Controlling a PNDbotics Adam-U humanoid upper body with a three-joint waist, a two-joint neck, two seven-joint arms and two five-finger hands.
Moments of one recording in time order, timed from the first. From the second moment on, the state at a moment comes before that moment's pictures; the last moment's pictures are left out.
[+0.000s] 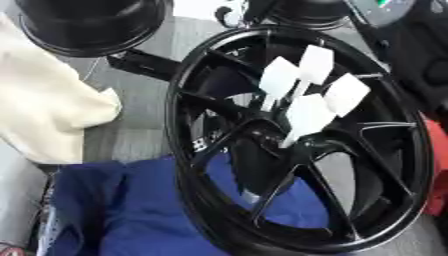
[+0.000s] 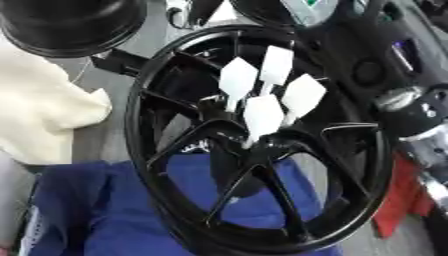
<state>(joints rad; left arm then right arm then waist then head) -0.26 0.40 0.23 -1.98 0.26 0.05 0.43 -1.43 -0.30 0.47 -1.15 0.55 0.05 0.91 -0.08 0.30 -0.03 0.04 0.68</state>
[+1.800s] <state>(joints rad) -0.24 0.40 0.23 -1.98 0.26 0.06 0.44 -1.25 -0.67 0.47 -1.42 0.36 0.11 0.91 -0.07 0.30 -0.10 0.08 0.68</state>
